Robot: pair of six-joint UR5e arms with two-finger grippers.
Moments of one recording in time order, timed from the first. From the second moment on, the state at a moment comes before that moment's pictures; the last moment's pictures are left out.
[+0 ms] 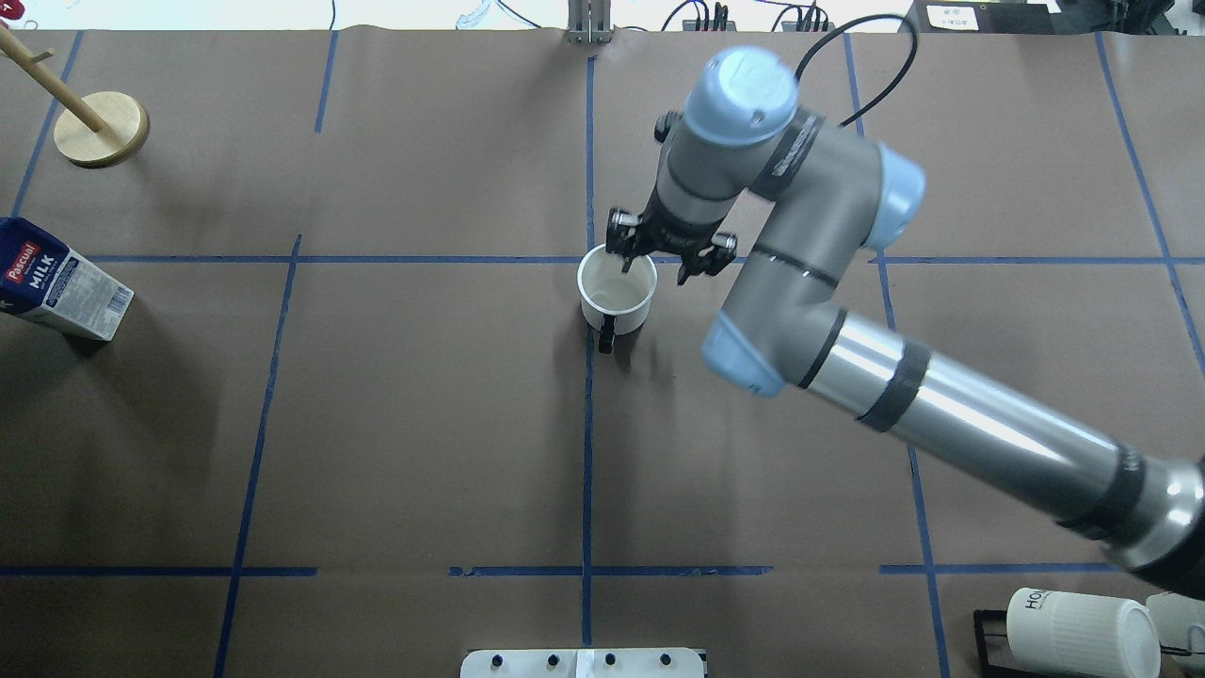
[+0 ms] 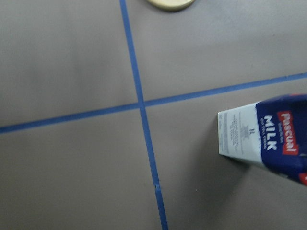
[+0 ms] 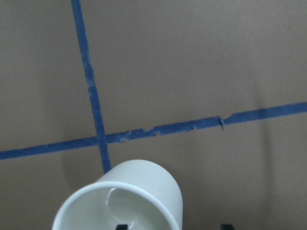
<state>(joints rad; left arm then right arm) -1.60 -1.67 -1.63 -1.59 -2.51 0.05 0.74 -0.83 1.48 -1.40 2.12 1.28</state>
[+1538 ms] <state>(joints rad) -1.28 -1.70 -1.67 -1.59 -2.39 -0.25 1.15 -1.27 1.74 -1.40 2.41 0.80</state>
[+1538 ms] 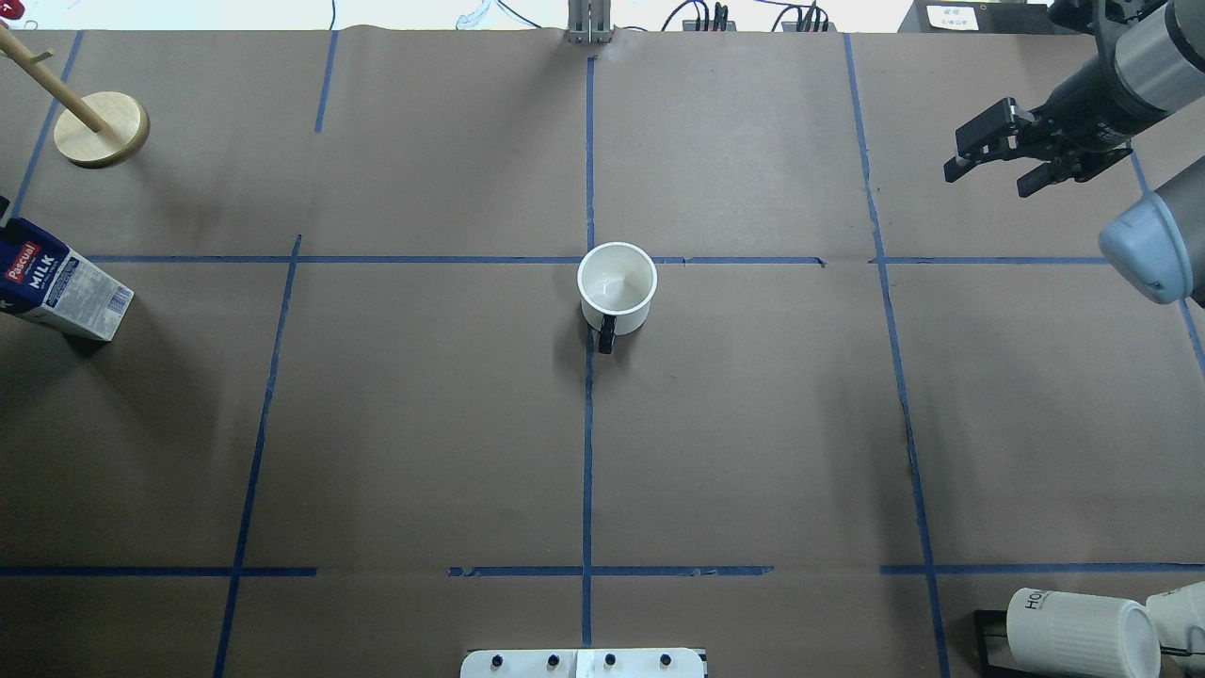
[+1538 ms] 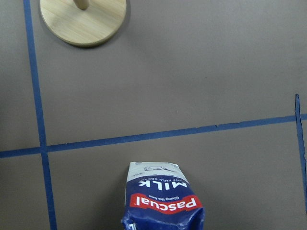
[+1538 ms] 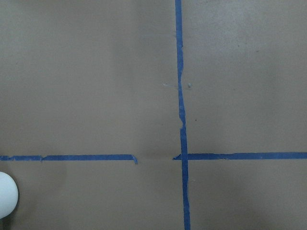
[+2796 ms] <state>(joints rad) -1.00 -2.24 -1.64 -1.48 -2.30 -0.82 1.16 -1.27 1.72 -1.39 2.39 0.80</state>
